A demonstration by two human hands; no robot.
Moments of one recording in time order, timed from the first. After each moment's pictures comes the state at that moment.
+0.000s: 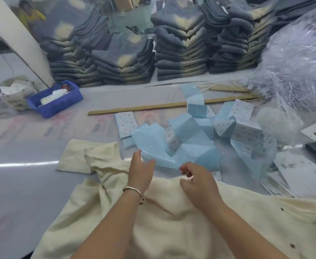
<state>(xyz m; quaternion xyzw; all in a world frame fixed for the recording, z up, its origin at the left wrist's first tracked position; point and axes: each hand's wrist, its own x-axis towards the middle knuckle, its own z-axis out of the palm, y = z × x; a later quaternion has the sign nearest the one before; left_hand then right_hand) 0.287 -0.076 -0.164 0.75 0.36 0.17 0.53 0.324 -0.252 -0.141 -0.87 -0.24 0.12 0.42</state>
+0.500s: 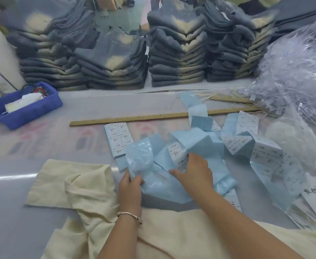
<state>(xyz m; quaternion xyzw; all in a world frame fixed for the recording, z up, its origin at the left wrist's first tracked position) 0.329 -0.008 -0.220 0.56 0.43 0.23 0.67 0.422 -0.146 -0.175 -0.97 -0.10 0.08 0.21</state>
